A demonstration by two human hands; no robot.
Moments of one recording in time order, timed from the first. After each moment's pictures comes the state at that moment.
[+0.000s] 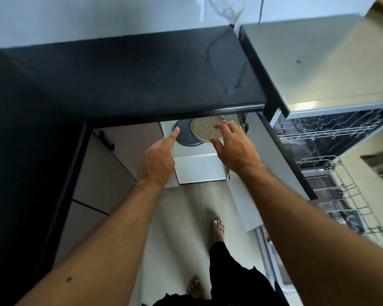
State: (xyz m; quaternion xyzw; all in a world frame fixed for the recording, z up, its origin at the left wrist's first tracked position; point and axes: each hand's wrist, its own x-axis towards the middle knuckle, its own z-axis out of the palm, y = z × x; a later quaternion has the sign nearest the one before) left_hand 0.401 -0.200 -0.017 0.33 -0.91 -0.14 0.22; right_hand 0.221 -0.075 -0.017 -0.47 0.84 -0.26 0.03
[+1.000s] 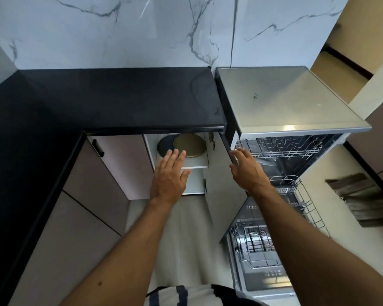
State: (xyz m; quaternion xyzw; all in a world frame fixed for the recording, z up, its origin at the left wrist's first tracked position) left_hand 0.379 -0.051 0.006 0.31 -0.92 -0.09 0.22; right_hand 0.181 0.101 0.041 -0.42 0.87 -0.22 0.09
